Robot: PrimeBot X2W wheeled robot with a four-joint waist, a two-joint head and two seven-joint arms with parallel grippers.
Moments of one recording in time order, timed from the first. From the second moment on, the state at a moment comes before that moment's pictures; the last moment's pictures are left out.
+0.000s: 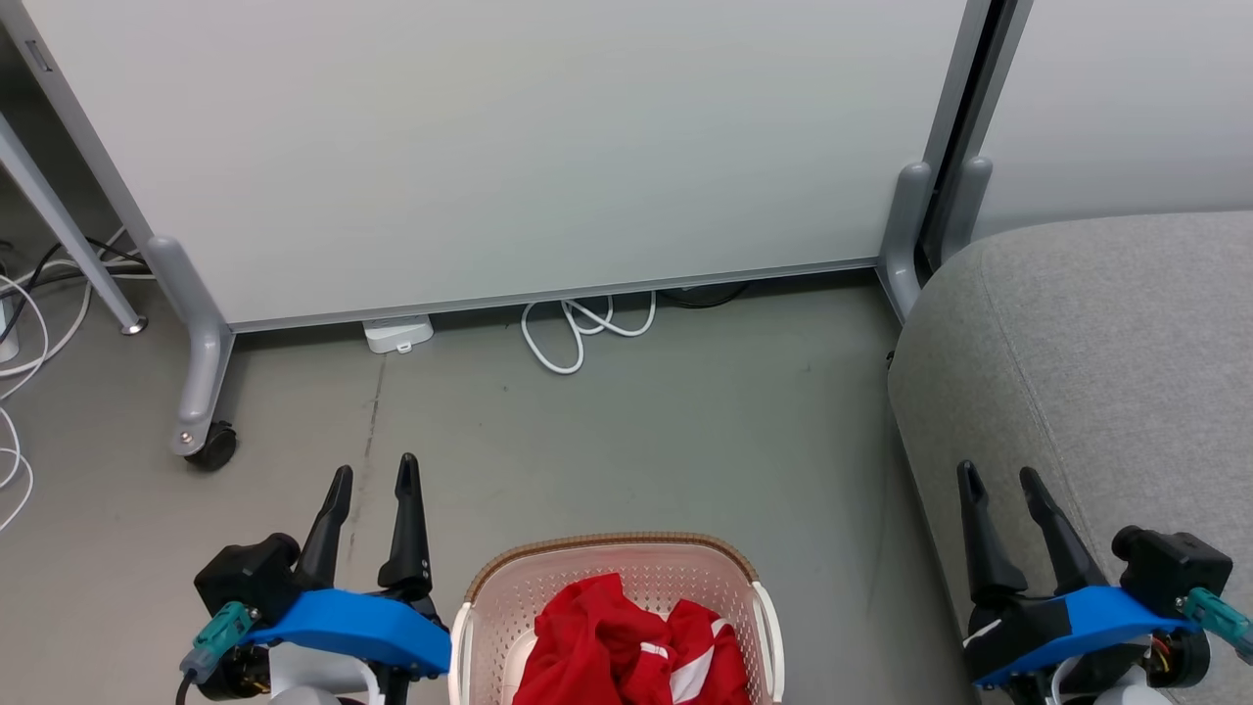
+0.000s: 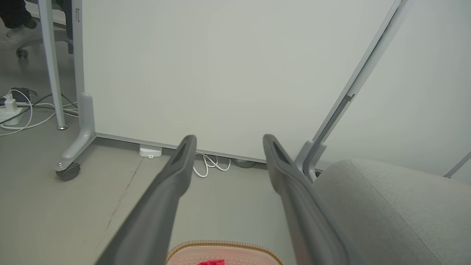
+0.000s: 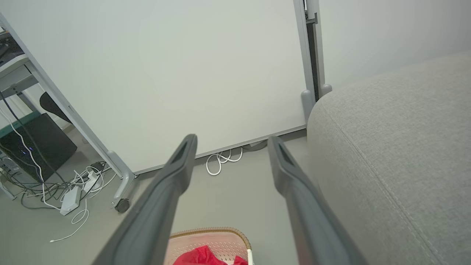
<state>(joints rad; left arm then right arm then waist) -0.10 0.07 -0.12 0.32 -0.45 -0.08 -0.18 -0.08 -0.04 -0.04 0.26 0.36 0.13 -0.14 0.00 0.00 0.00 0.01</state>
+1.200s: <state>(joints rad) -0.11 0.05 -0.15 0.36 -0.28 -0.10 -0.25 -0.08 -0.05 -0.05 0.25 0.10 0.13 -0.20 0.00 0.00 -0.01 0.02</state>
